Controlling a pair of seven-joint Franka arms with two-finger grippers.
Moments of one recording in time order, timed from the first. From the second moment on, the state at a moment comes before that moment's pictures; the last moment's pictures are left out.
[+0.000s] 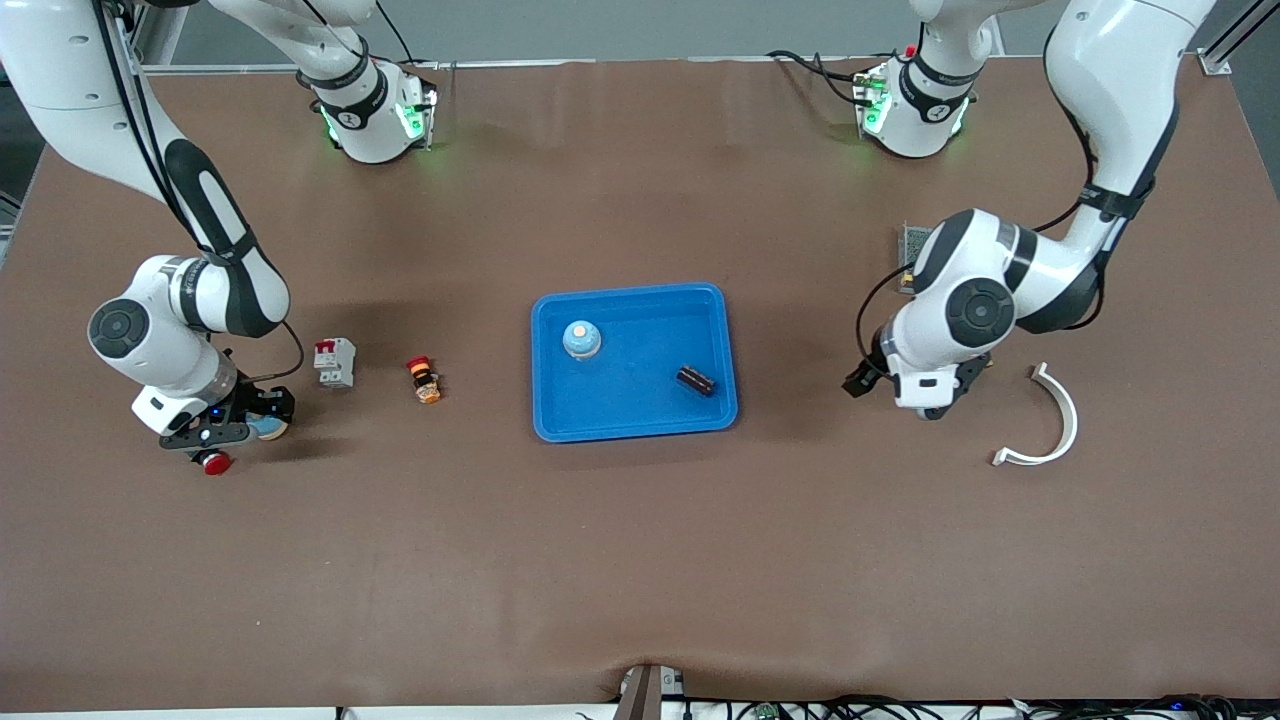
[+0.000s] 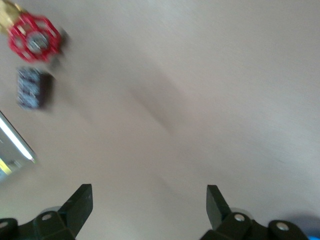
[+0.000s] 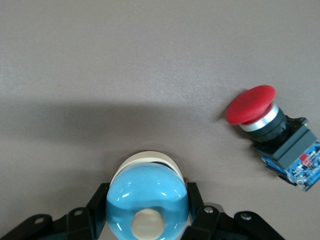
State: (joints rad) left arm 0.19 0.44 -0.58 -1.96 0.19 2.16 -1.35; right arm -0.14 0.51 -0.05 -2.11 -0.08 2.68 -0.24
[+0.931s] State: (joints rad) left arm -0.14 0.71 -0.58 -1.64 0.19 2.23 -1.80; right arm -0.12 0.38 -0.01 -2.10 -0.08 2.49 0.02
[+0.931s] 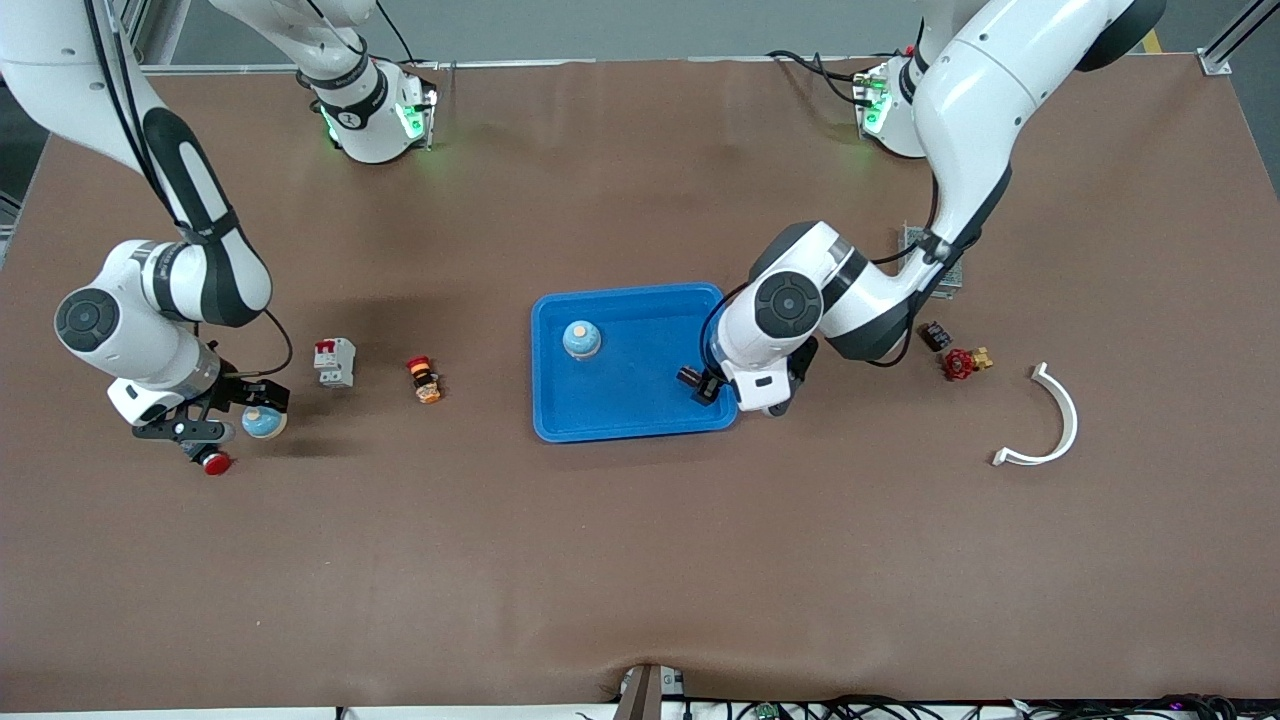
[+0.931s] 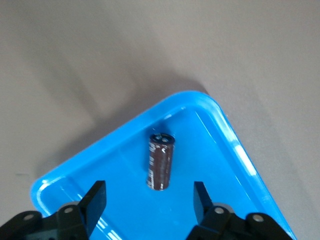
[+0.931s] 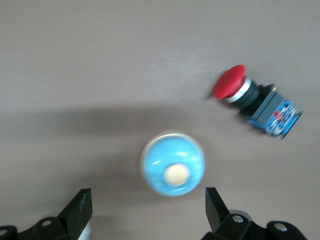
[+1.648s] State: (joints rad) left arm -0.32 0.77 -0.42 -1.63 0.19 2.32 -1.86; right arm 0.15 0.34 0.02 -2.11 -0.06 2.47 0.82
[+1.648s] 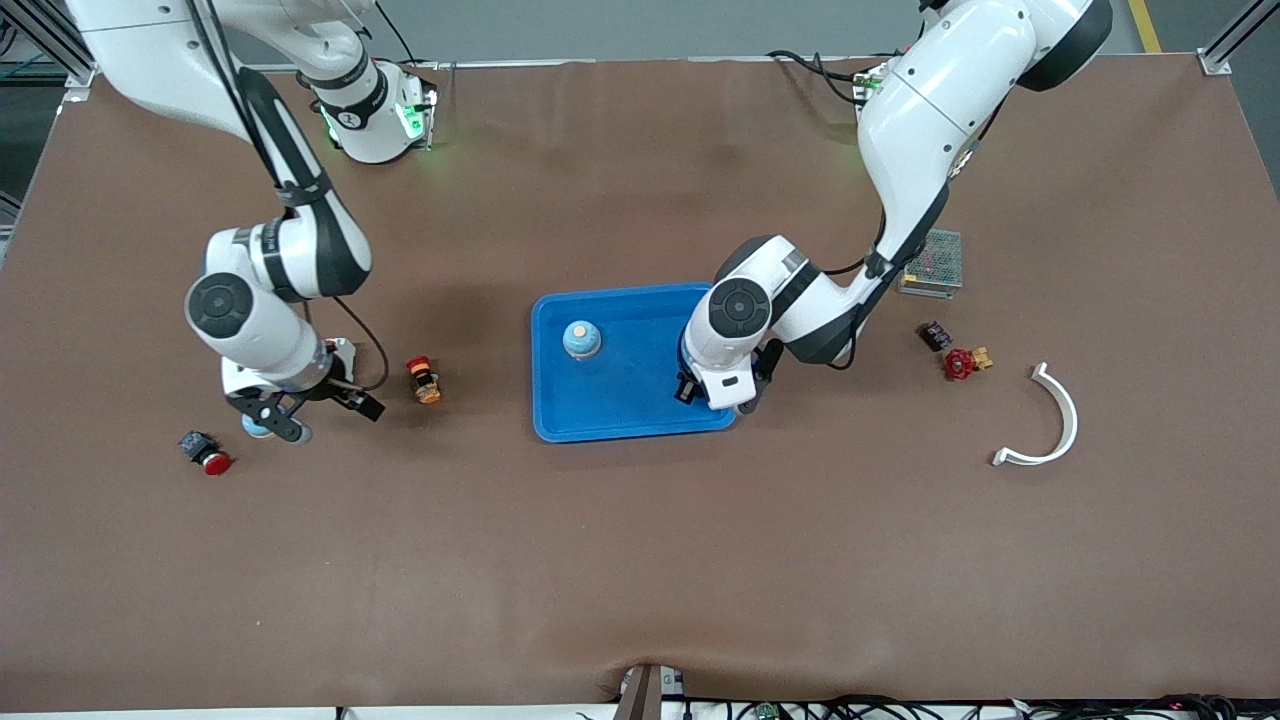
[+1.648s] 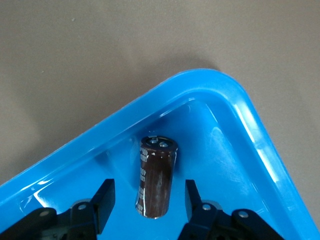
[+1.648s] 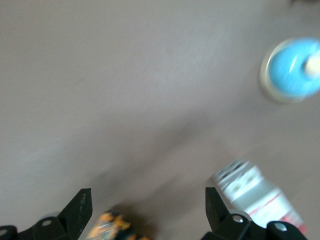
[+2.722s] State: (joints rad) left arm -0.31 0.74 -0.41 -1.56 0.20 2.28 -1.80; right arm 0.38 0.28 0.09 -2.10 0.02 2.39 1.52
